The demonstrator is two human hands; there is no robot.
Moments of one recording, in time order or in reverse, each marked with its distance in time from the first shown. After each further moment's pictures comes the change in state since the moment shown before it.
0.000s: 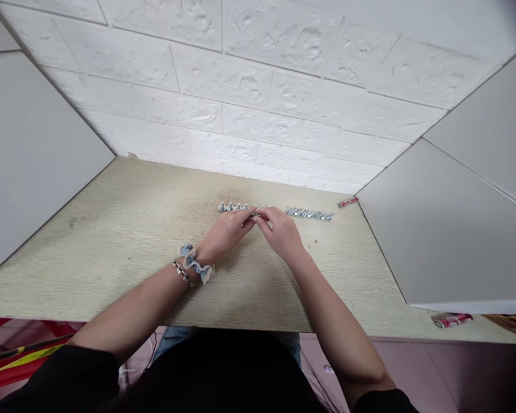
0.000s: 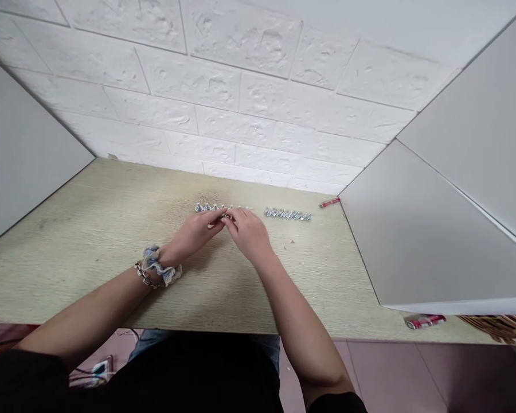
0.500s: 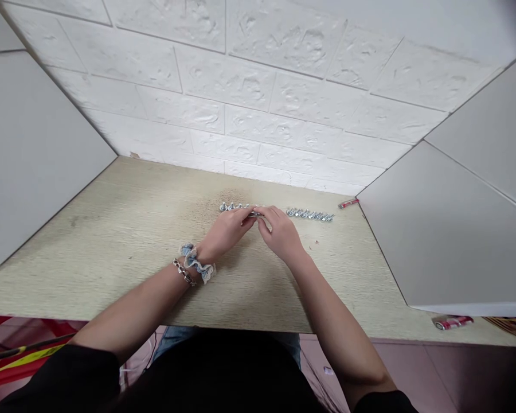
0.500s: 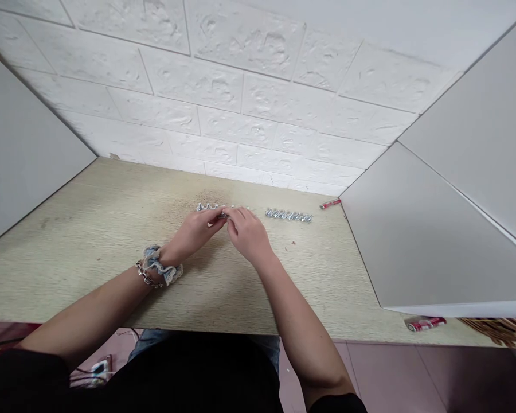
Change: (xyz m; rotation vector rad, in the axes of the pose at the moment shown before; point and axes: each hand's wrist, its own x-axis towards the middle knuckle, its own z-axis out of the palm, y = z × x) left_hand 0.002 0.001 -0.004 -0.010 0.030 -0.007; right_hand 0.000 0.002 0.004 0.015 0.048 -0.109
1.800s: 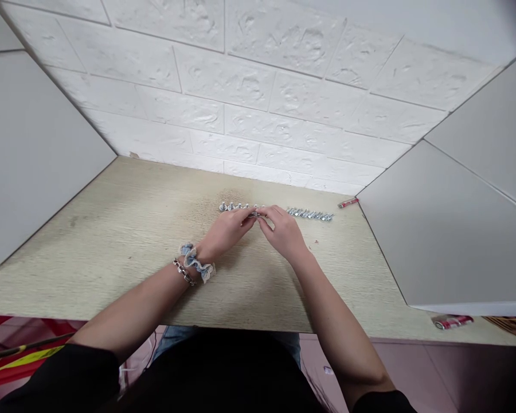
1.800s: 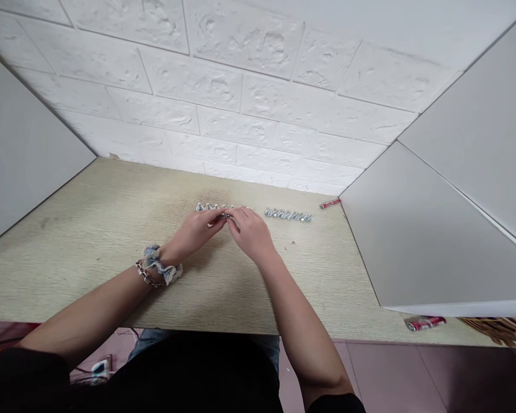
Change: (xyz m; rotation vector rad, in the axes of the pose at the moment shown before) left_hand 0.000 -0.003 0.003 -0.011 -0.033 -0.002; right_hand 0.000 0.005 -0.003 -0.015 0.037 -0.051
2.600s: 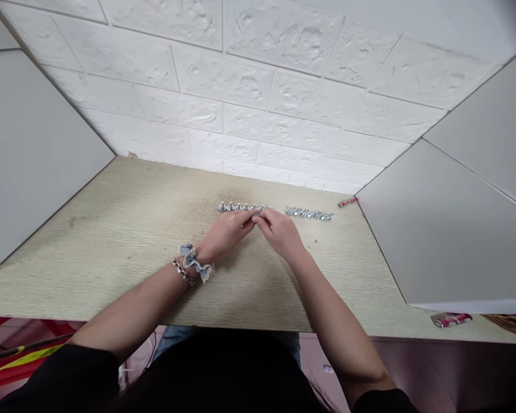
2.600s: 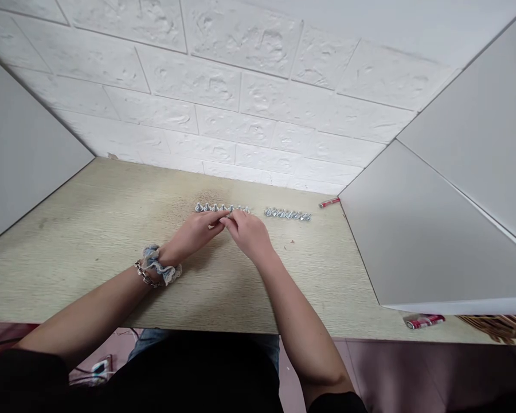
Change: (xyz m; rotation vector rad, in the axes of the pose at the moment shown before) left_hand 0.000 0.003 -0.001 0.013 -0.041 0.034; right_hand 0.002 -0.004 0.000 -0.069 -0.172 0.212
